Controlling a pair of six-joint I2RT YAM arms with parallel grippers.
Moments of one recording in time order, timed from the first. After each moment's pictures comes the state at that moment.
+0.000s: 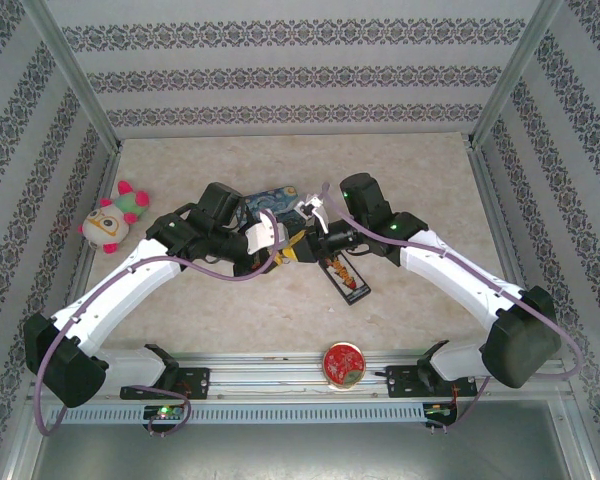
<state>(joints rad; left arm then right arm) -0.56 1.26 1.18 -0.84 0.60 0.56 0.61 1.37 1.10 -0.37 -0.96 0.04</state>
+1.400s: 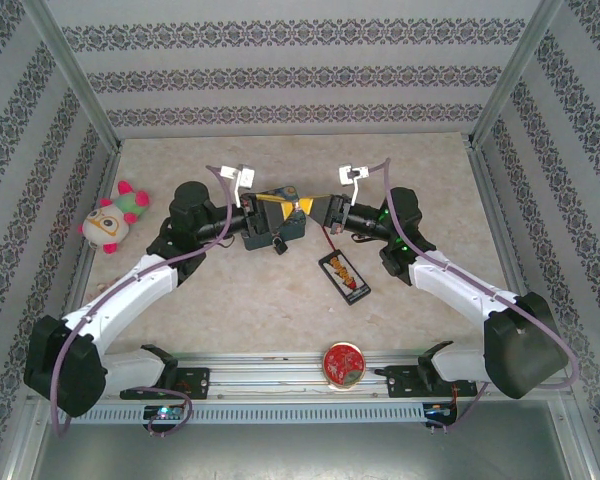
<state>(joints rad) -0.43 1.22 0.86 0.31 0.70 -0.66 0.48 1.31 0.77 0.66 -0.78 0.90</state>
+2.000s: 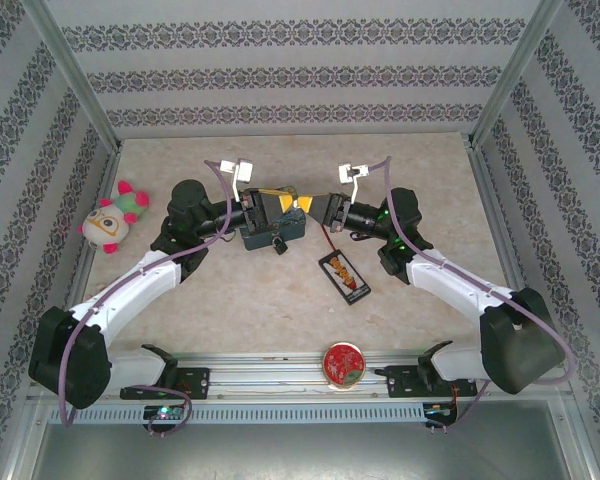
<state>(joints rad) -0.42 1.26 0.86 0.46 0.77 -0.75 0.48 1.33 0.77 0.74 -0.80 0.96</state>
